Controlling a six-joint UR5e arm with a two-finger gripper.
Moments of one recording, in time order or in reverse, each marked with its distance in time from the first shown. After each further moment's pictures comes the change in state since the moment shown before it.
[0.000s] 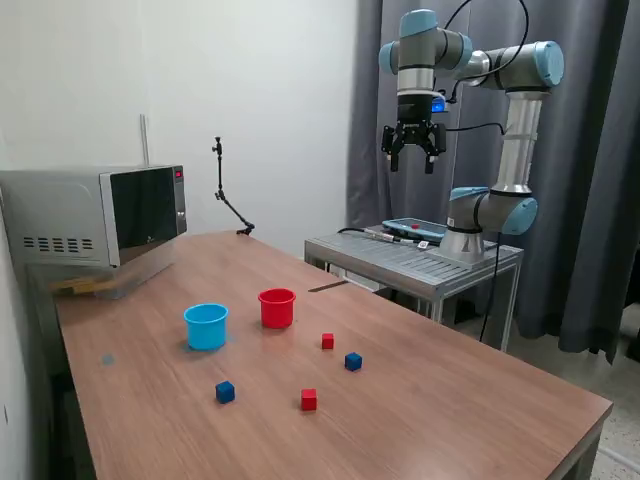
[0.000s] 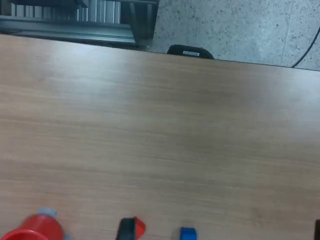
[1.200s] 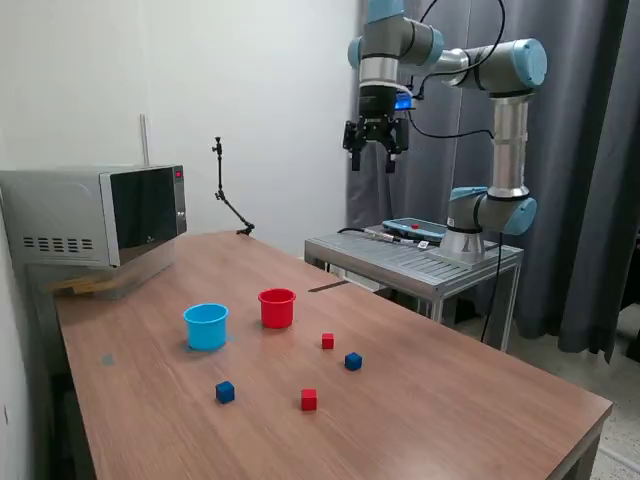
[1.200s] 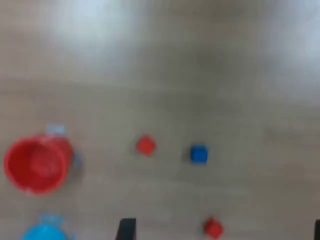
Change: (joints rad) arm -0.003 0.265 -0.290 -0.052 0.001 0.012
